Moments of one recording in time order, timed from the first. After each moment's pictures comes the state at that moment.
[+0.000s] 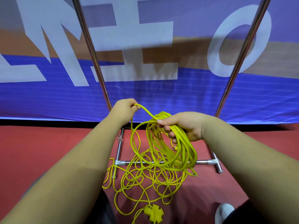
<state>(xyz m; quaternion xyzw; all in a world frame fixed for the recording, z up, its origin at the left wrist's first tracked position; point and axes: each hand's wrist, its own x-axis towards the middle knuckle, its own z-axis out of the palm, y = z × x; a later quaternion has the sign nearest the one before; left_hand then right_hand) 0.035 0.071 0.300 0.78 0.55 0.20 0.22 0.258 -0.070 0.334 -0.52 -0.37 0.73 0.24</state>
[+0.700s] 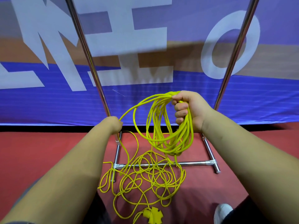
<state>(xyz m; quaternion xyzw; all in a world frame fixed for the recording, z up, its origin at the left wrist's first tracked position) -0.001 0.075 0.282 0.73 0.66 -0.09 0.16 0.289 -0.065 0.362 -0.47 -0.26 0.68 0.50</state>
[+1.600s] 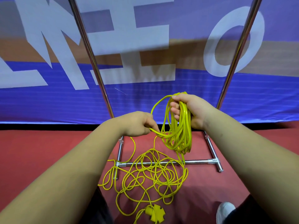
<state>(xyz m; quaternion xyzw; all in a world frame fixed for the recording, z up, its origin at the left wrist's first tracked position) 0.054 0.017 0.331 0.92 0.28 -0.05 0.25 0.284 -0.061 0.353 -0.54 -0.25 0.63 0.50</state>
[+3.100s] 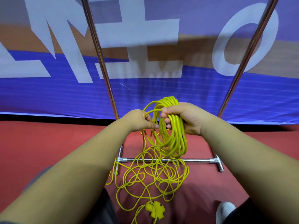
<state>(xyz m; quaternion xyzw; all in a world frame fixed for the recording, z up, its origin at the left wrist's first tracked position) 0.048 0.033 0.292 0.81 0.52 0.02 0.26 0.243 -0.069 0.341 -0.49 -0.34 0.68 0.42</state>
